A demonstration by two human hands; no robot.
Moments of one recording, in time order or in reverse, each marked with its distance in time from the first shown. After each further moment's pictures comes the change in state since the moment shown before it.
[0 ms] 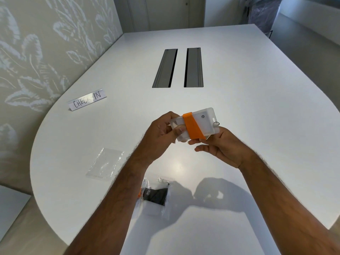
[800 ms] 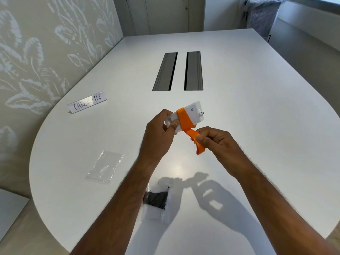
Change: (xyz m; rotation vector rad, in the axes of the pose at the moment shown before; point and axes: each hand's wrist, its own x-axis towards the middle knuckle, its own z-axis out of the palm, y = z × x) left_hand 0.013 -0.011 0.006 0.436 0.340 -0.082; right_hand -0.014 -0.008 0.031 -0.434 0.260 -0.169
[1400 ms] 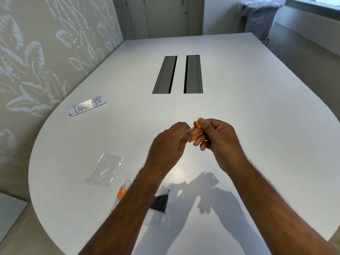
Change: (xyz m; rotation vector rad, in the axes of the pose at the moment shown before) left_hand -0.019 0.005 0.010 0.265 -0.122 0.350; right_hand 0.020 -0.015 0.012 0.251 0.197 0.044
